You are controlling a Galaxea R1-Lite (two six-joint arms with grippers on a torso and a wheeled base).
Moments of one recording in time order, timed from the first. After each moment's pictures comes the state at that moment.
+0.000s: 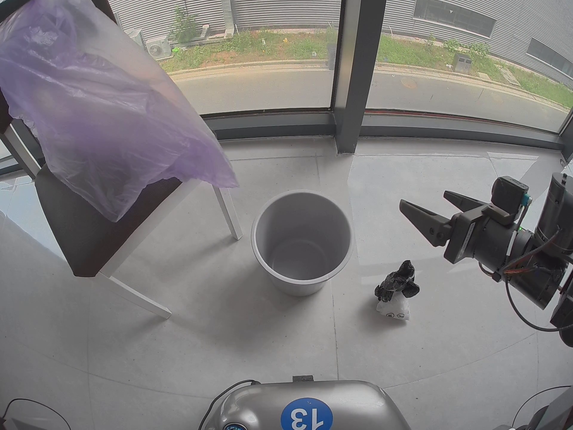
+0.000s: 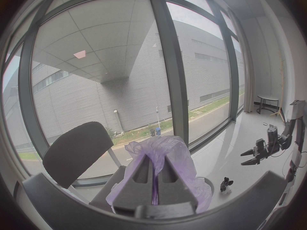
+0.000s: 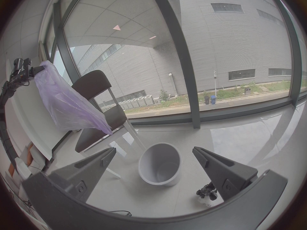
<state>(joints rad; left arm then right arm) -0.49 1.10 -1.58 0.26 0.14 0.37 0.58 1.50 -0.55 -0.93 -0.08 0.16</state>
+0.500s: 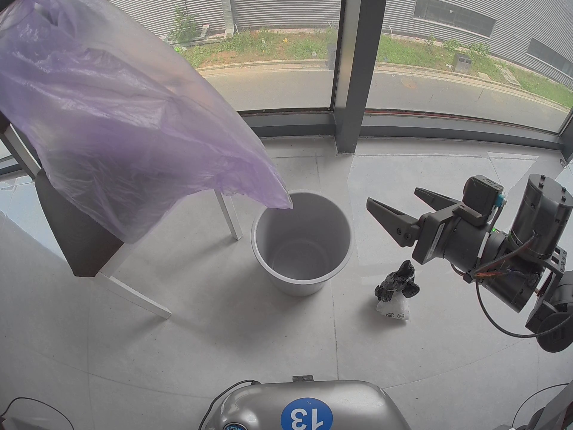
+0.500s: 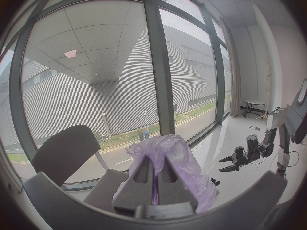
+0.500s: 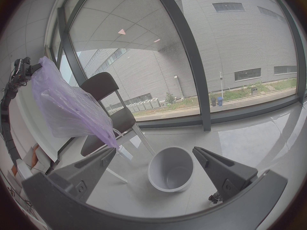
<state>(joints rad) -0.62 1.05 -1.56 0.29 0.14 0.38 0.63 1.61 -0.60 -1.04 -0.08 0.17</state>
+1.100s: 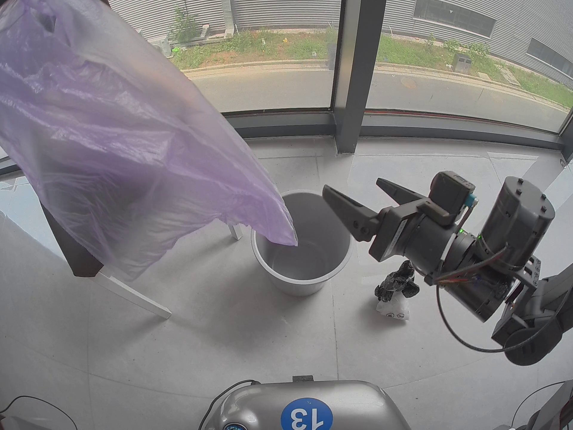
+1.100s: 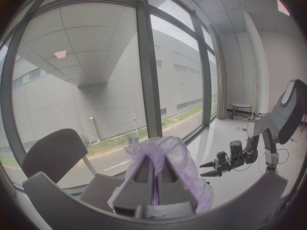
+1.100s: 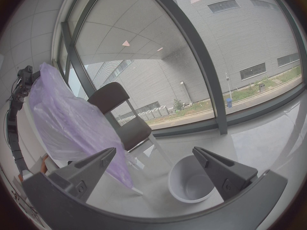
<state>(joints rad) -0.74 1.02 -1.51 0.28 0.14 0.41 0.77 1.75 -0.65 -1.23 -0.12 0.22</state>
